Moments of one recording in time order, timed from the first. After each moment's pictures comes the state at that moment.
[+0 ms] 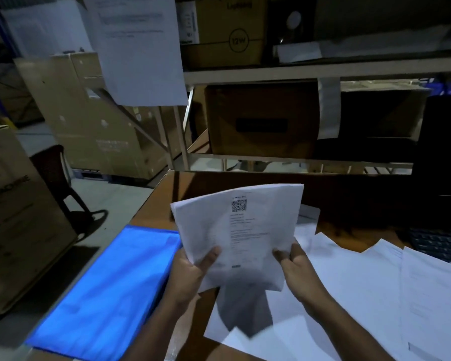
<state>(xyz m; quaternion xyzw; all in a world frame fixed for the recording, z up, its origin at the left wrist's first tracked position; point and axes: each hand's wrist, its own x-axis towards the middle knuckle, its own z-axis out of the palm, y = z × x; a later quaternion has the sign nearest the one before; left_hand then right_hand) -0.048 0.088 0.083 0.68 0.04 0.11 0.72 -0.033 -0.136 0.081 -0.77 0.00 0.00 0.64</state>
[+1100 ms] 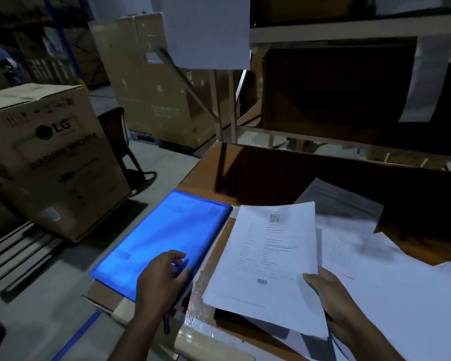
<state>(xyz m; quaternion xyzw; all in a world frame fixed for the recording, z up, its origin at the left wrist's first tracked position) -0.104 0.226 -0.012 0.93 0.21 0.18 0.25 -0.039 -0.121 0.037 -0.70 0.12 0.24 0.66</state>
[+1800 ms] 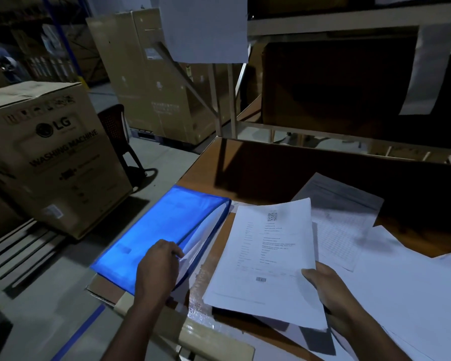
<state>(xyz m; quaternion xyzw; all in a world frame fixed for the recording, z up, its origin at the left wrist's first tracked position) -0.097 0.230 0.001 0.94 0.22 0.18 0.18 -0.056 -0.115 0.065 -0.72 0.11 0.26 0.63</state>
